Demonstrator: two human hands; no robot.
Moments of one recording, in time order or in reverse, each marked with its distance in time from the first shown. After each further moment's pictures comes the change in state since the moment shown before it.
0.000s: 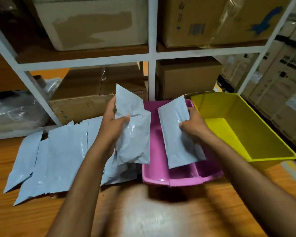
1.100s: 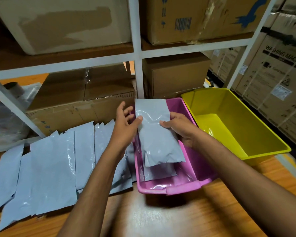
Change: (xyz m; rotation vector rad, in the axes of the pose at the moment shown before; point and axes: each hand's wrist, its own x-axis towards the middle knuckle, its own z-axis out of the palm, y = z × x) left_hand 0.034 -0.023 0.054 0.077 -0.126 -0.038; right_hand 0.016 0.001 0.013 0.428 -0.274 0.208
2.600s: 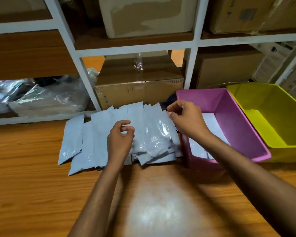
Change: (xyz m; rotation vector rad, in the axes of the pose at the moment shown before) left_hand -0.102 -0.080 -0.156 0.177 0.433 -0.037; right_hand -0.081 -0.004 0.143 -0.572 0.189 -0.547
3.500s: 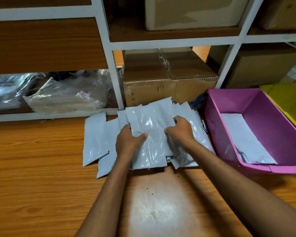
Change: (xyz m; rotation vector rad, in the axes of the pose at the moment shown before) left_hand 0.086 -0.067 -0.072 0.231 -0.125 -0.113; right_hand 0.021 -0.023 0.169 -0.037 -0.048 0.375
